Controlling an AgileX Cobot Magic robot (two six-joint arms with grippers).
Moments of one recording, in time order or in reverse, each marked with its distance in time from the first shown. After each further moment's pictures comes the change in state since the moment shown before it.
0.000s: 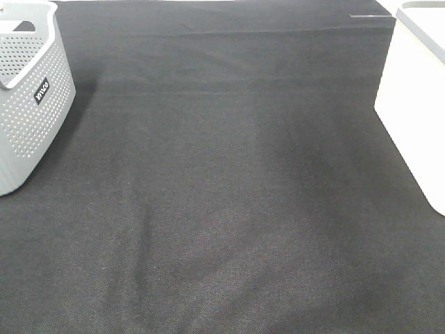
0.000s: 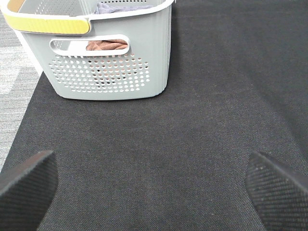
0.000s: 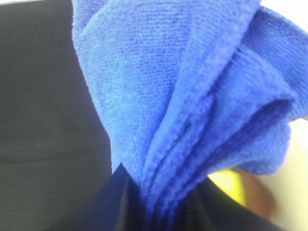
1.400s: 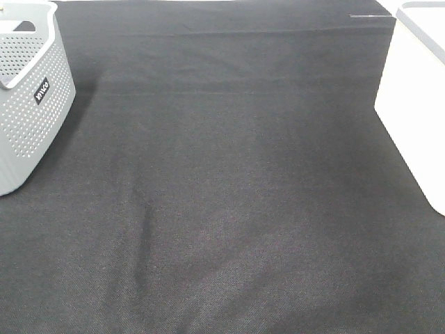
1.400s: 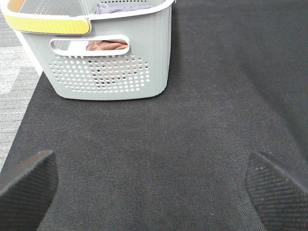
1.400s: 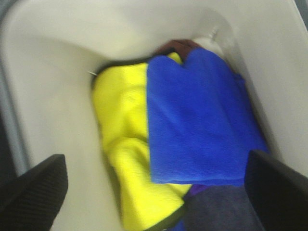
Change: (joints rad) left arm 0.000 0.000 0.000 0.000 0.000 -0.001; right arm -0.129 -0.045 0.395 -0.029 0.009 0.069
